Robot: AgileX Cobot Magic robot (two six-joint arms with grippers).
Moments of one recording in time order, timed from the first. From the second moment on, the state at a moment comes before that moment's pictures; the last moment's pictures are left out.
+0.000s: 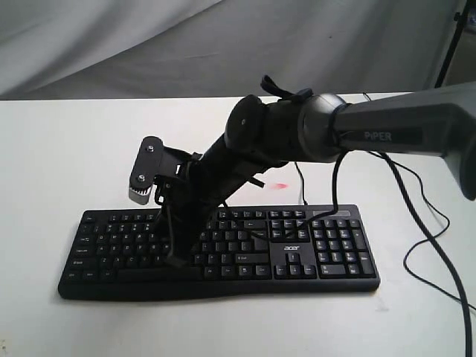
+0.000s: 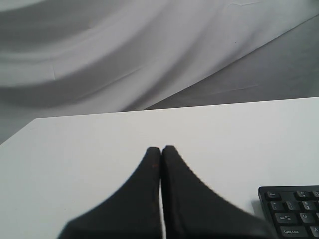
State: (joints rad) left arm 0.13 0.00 -0.01 0.03 0.19 0.09; right arm 0.43 2.16 -1.50 0.76 0.64 -1.36
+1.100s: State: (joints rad) left arm 0.13 0.00 -0.01 0.03 0.19 0.09; right arm 0.43 2.21 -1.50 0.80 0.64 -1.44
